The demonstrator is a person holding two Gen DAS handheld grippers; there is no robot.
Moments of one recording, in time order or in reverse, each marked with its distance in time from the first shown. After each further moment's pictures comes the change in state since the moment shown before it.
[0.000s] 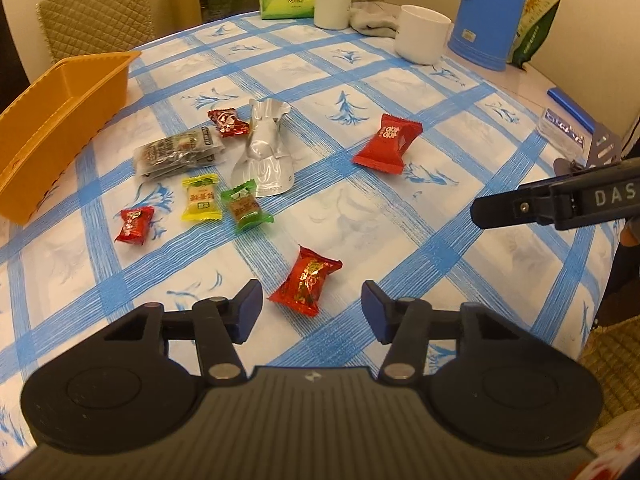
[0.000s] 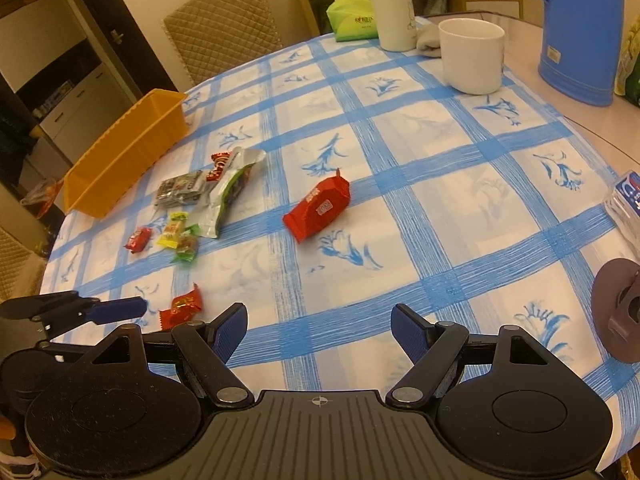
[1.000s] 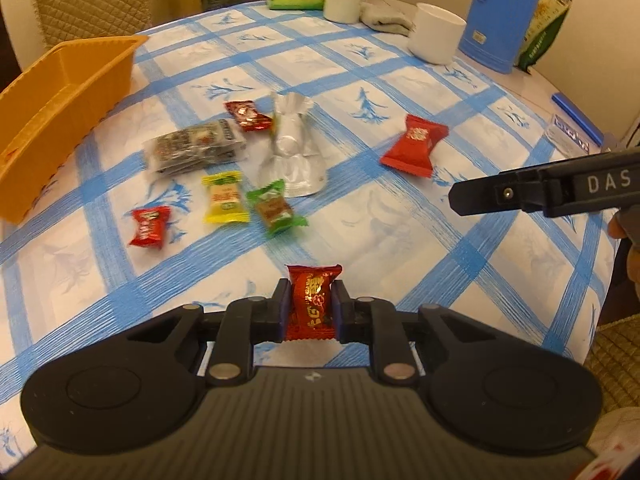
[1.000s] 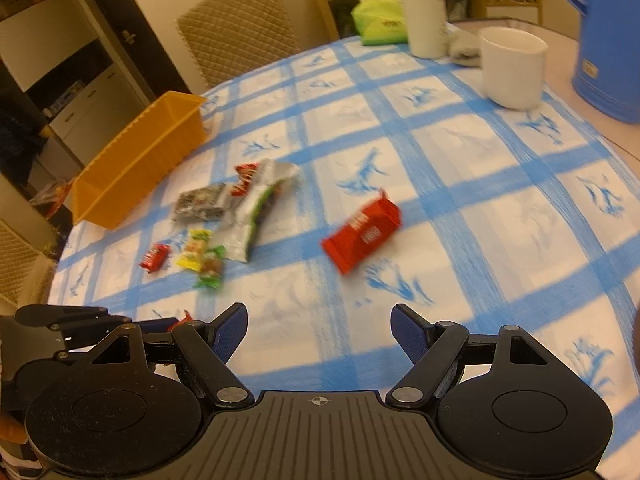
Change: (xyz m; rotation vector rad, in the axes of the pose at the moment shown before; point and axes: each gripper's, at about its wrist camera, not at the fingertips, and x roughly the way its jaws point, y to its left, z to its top) left arm 0.003 0.039 0.005 -0.039 0.016 -0.039; right arm 0.025 0.033 0.023 -0.028 -0.016 0.043
